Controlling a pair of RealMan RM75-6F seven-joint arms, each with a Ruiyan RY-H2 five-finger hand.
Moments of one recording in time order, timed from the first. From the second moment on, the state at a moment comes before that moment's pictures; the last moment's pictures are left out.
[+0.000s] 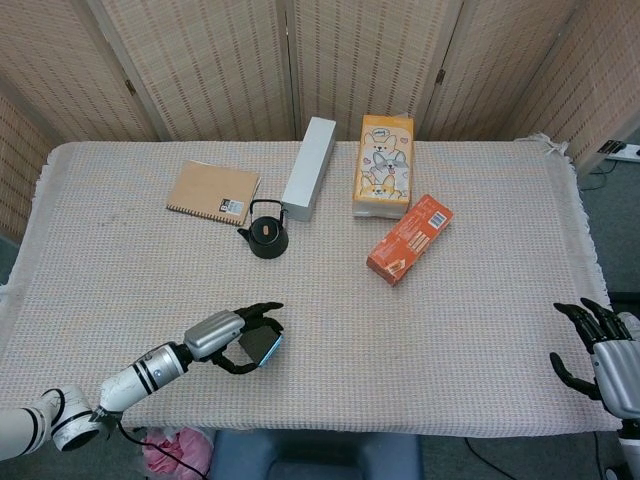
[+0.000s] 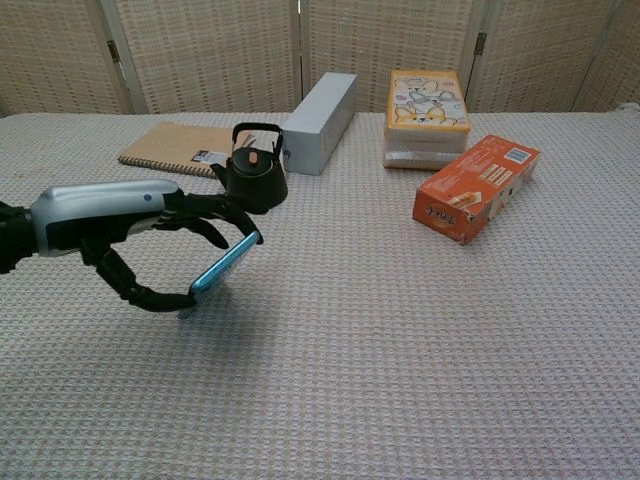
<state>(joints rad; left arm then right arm) -0.82 -1.37 0.13 -1.43 1.73 1.02 -0.77 0.02 -1.07 0.01 -1.55 -1.62 1.58 0.19</state>
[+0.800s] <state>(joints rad) -0.85 -1.39 0.15 -1.22 1.69 0.99 -1.36 0.01 -1.07 0.00 -1.56 -1.62 1.58 0.19</state>
